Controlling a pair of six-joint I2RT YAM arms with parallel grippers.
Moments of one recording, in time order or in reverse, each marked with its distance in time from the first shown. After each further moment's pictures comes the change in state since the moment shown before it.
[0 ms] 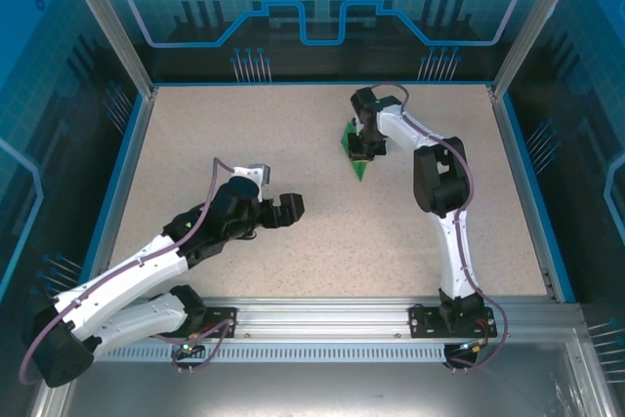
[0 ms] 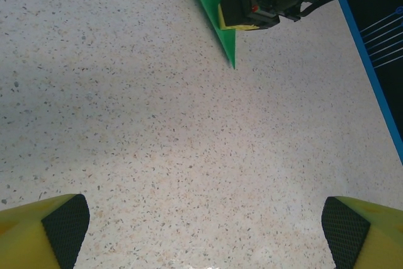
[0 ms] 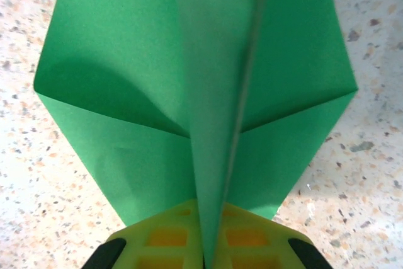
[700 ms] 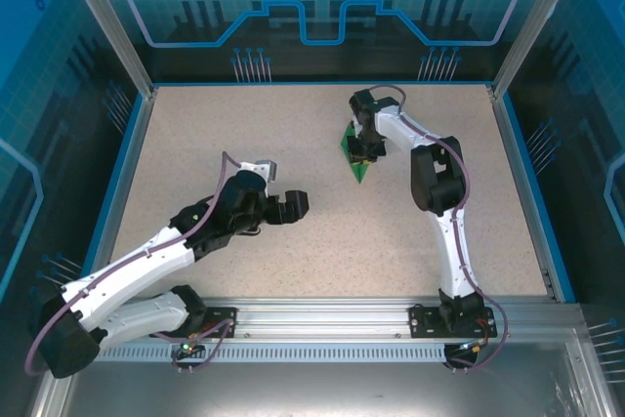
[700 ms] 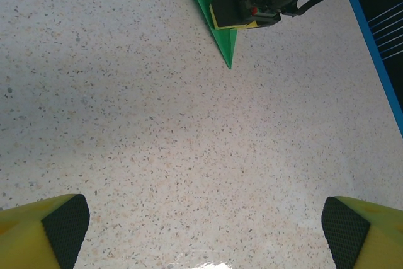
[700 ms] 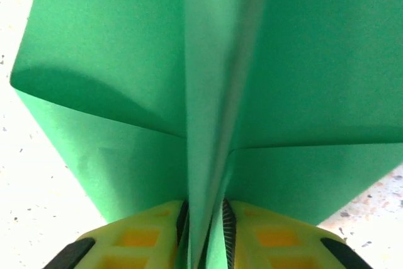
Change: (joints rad) left arm 0.004 0.077 0.064 -0.021 0.011 0.024; right arm 0.005 0.016 0.014 -0.019 0.023 -0.055
